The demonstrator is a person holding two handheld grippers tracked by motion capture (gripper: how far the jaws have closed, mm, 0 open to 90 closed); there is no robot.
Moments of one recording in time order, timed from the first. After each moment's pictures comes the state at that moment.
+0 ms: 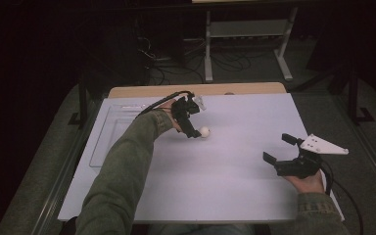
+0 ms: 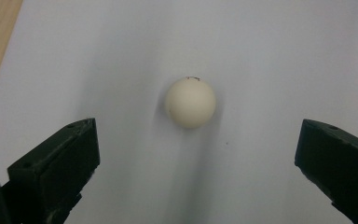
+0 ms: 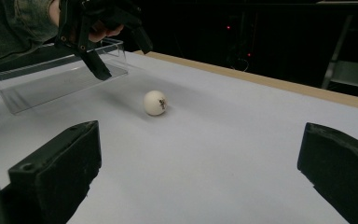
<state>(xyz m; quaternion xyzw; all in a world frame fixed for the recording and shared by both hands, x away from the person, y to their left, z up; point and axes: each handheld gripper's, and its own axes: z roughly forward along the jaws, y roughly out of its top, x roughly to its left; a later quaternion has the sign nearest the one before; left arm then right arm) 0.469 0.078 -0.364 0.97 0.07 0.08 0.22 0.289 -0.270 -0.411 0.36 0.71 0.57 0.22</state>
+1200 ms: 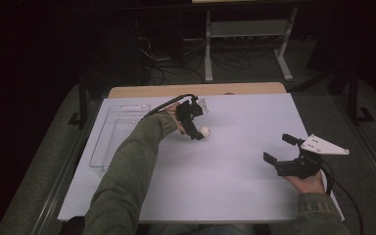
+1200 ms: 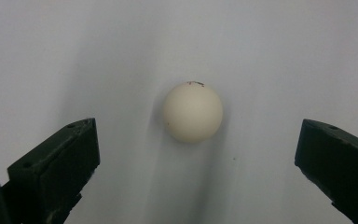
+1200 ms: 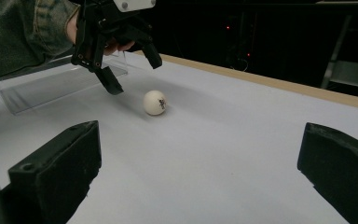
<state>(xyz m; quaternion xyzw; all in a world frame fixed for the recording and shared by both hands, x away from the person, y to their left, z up) 0.481 0.069 -0.388 0.97 0.07 0.06 0.22 0.288 -0.271 -0.411 0.36 0.71 0.57 0.22</state>
